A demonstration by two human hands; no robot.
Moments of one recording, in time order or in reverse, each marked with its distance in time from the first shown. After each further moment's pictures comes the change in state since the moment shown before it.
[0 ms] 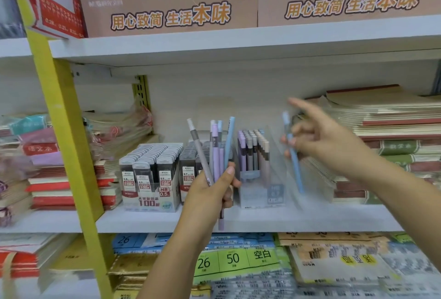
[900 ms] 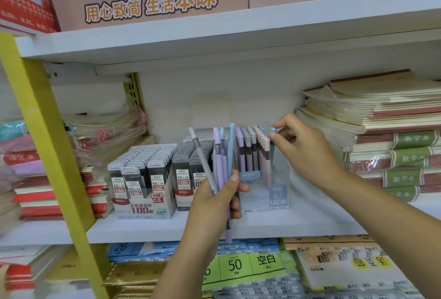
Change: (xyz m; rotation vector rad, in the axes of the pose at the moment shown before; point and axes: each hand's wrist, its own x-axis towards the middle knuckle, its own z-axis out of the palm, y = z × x) left_hand 0.006 -0.018 0.011 0.111 0.047 -0.075; right_hand 0.033 0.063 0.037 -0.378 0.294 -0.170
